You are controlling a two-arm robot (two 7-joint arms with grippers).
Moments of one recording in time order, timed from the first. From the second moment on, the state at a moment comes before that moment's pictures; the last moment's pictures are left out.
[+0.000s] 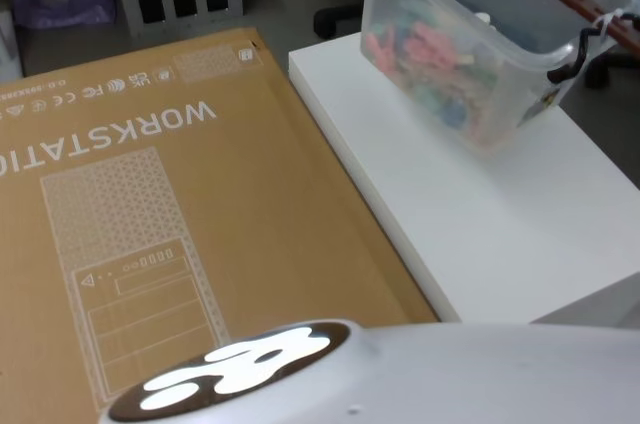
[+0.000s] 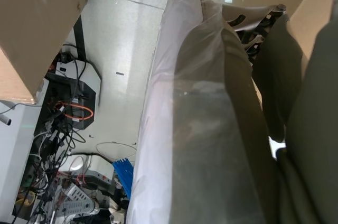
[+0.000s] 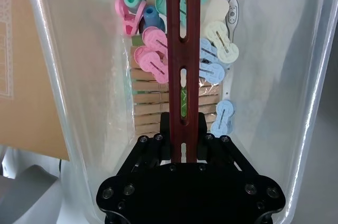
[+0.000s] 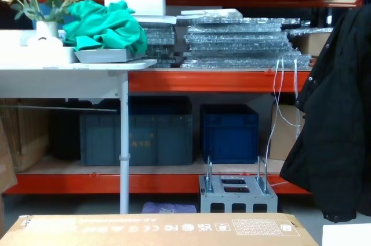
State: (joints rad) left arm -1.47 0.98 1.56 -0.90 0.05 0.15 -1.47; right arm 1.26 0.98 -1.01 -1.23 -0.14 -0.09 1.51
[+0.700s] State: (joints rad) left arm -1.47 0.98 1.56 -0.90 0.05 0.15 -1.47; right arm 1.28 1.01 -1.01 -1.45 -0.15 -0.16 1.51
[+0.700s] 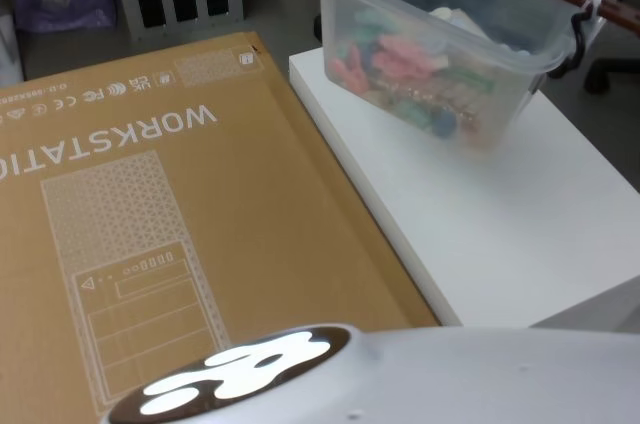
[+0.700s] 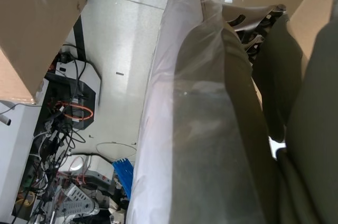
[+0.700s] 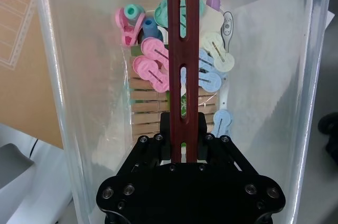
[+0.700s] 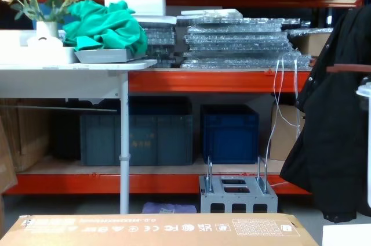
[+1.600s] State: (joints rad) left arm -1.47 0.98 1.56 -0.90 0.05 0.15 -1.47; right arm 1.26 1.02 -1.02 -1.66 0.01 -0.46 1.49
